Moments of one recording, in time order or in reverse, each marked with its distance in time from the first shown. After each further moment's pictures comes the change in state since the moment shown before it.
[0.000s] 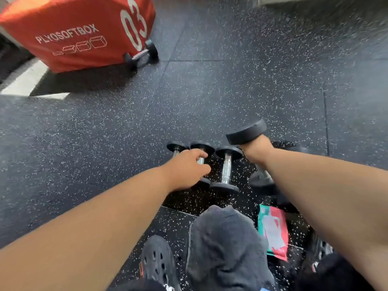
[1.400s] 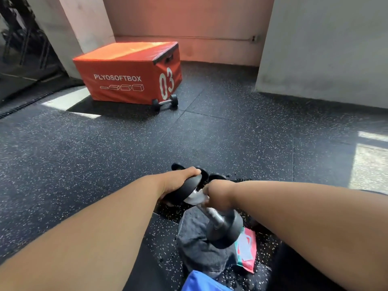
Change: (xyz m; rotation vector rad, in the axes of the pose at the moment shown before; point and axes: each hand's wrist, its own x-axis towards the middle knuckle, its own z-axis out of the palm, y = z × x) left_hand -0.180 -0.009 0.024 -0.617 -0.063 -0.236; right_hand -0.271 -0.043 -0.013 -1.025 -0.398 -0.590
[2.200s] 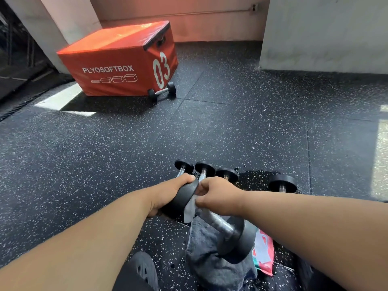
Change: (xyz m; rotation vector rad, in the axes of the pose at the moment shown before) left_hand 0.027 -0.006 -0.026 -0.071 -0.069 0.013; right_hand 0.060 0.005 0.011 0.766 0.240 -0.049
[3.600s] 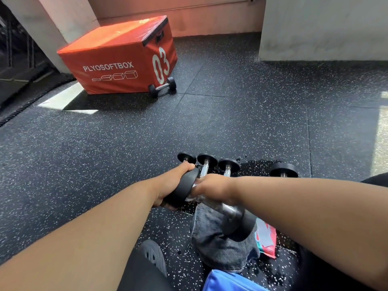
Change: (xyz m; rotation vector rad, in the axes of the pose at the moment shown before) left_hand -0.022 -0.003 0.011 0.003 0.066 -0.014; right_hand 0.008 0.004 0.031 0.307 -0.197 0.164
